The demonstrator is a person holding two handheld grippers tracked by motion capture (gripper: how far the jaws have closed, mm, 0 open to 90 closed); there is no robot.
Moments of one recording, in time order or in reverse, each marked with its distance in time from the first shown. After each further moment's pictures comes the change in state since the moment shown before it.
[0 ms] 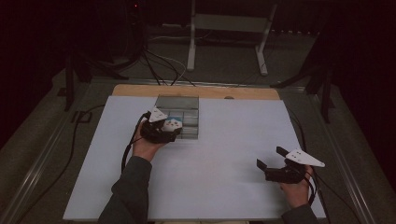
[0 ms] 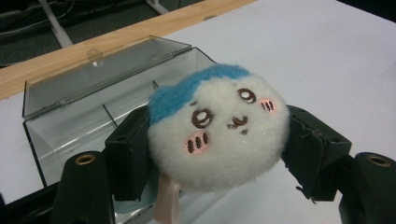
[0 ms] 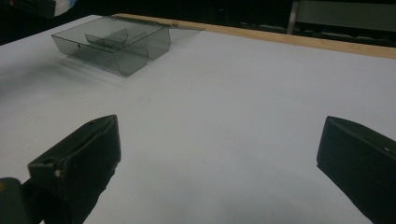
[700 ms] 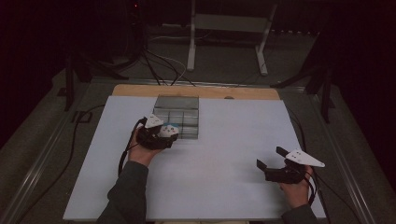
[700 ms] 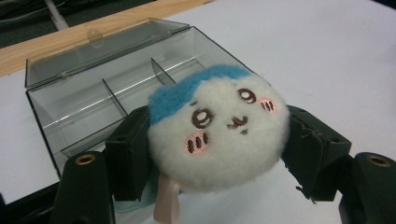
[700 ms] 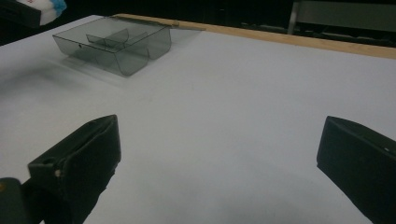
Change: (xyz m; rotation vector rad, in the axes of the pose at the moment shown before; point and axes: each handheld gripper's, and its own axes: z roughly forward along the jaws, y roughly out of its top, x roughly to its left) left arm -0.005 -0.015 -0.014 0.027 0.002 -0.020; right arm 0.001 0.000 0.000 -0.002 0.001 -0.002
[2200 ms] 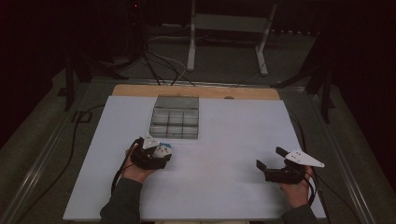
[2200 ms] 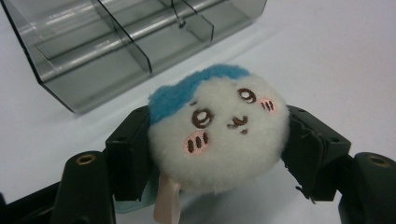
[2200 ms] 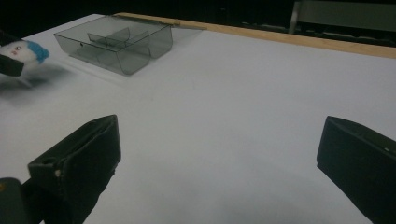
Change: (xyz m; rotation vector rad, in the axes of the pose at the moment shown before) left arm -0.014 -0.057 -0.011 0.127 0.032 0.015; right arm 0.001 0.000 0.000 0.002 0.002 -0.004
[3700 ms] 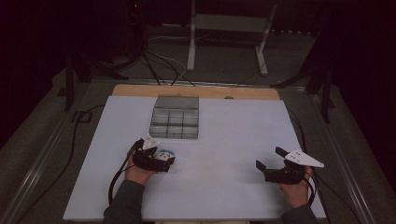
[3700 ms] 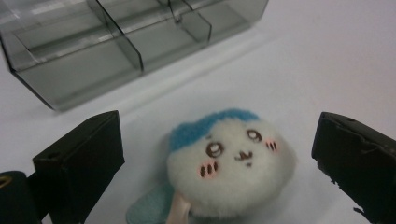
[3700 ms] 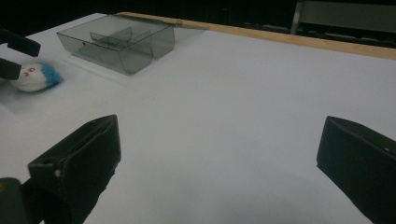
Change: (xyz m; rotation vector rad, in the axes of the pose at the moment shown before) left arm 0.000 -0.009 0.012 -0.020 -0.031 -0.048; right arm 0.001 0.000 0.000 0.000 0.007 -0.007
